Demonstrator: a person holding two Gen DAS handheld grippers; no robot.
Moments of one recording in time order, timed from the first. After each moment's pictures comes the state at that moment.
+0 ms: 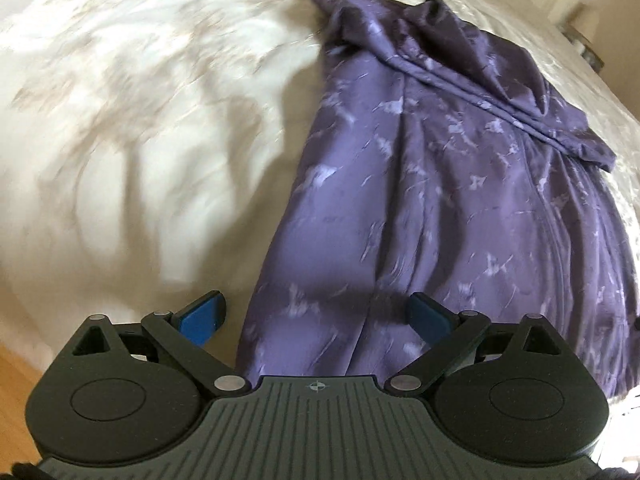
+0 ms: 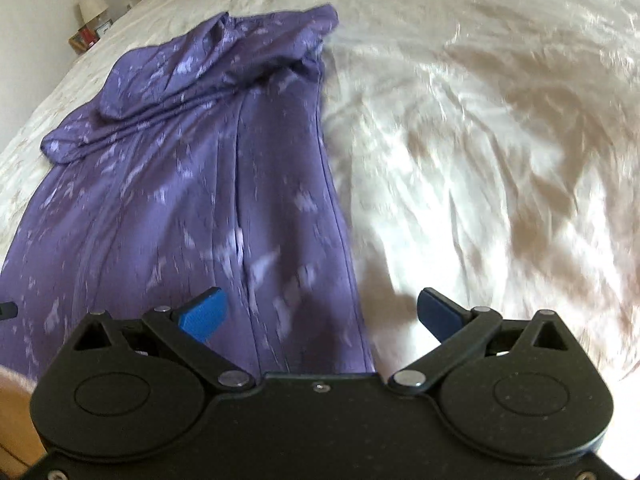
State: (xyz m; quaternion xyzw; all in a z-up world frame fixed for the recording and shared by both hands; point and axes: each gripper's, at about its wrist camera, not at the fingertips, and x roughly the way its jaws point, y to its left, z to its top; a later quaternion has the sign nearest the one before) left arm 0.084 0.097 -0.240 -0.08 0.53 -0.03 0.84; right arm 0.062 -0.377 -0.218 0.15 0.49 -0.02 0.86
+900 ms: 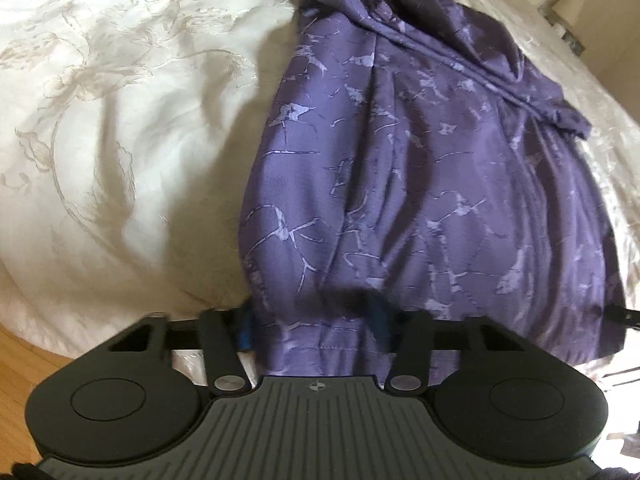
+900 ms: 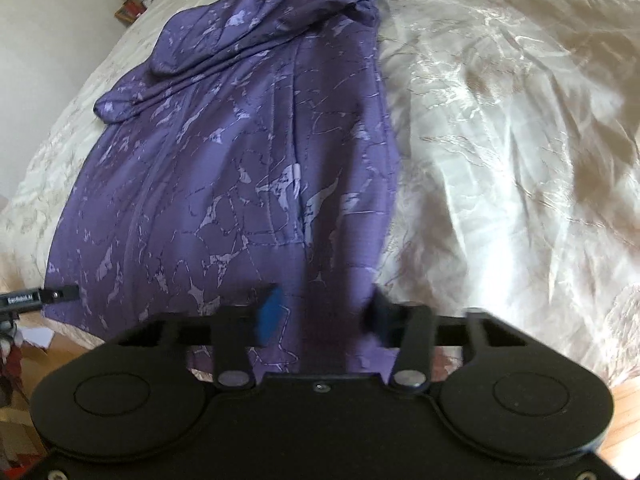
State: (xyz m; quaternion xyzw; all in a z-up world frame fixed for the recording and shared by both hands) left arm 0.065 0.091 -0.247 -0.10 0.55 -0.07 0.83; right arm 0.052 -0.375 -0.228 0.20 0.53 0.07 0.82
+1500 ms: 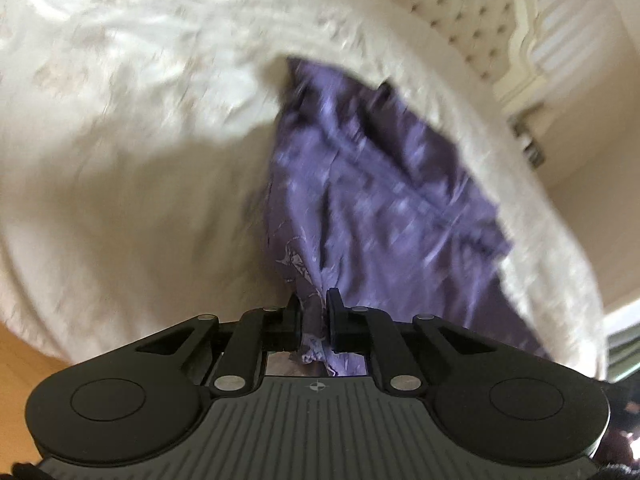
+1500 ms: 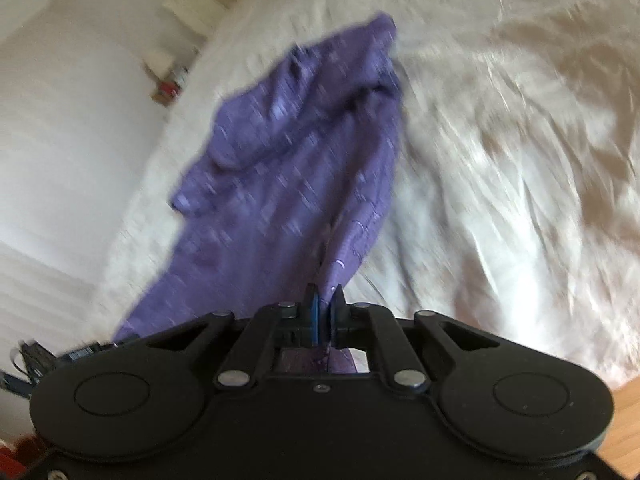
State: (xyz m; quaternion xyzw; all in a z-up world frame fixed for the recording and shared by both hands) left arm 0.056 0.119 -0.171 -0.26 0.45 -0.09 0.85; right arm 0.051 -0.418 -0.167 0.35 0.45 0.12 0.81
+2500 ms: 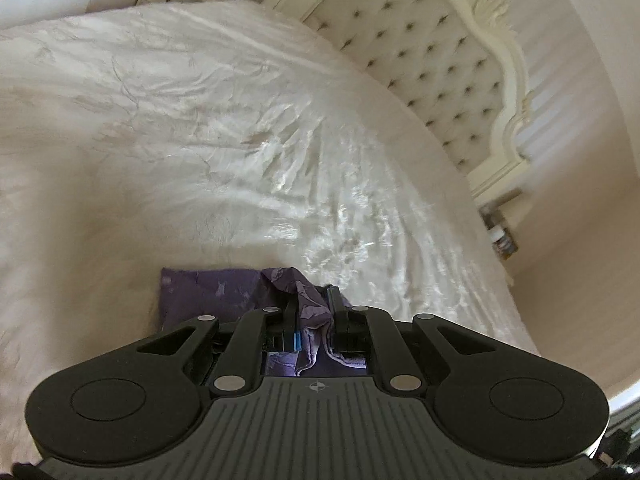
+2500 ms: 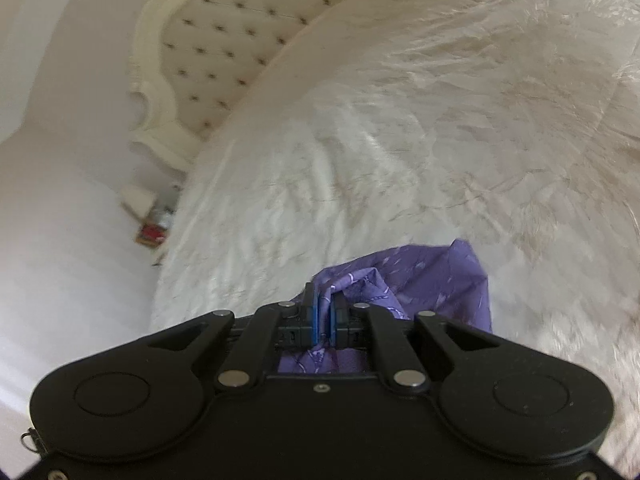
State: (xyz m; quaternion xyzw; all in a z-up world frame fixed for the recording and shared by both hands) left arm 0.365 0.107 -0.127 -0.30 0.37 -0.11 0.87; right arm 0.329 -0.447 -0.119 0.41 0.33 0.01 0.85
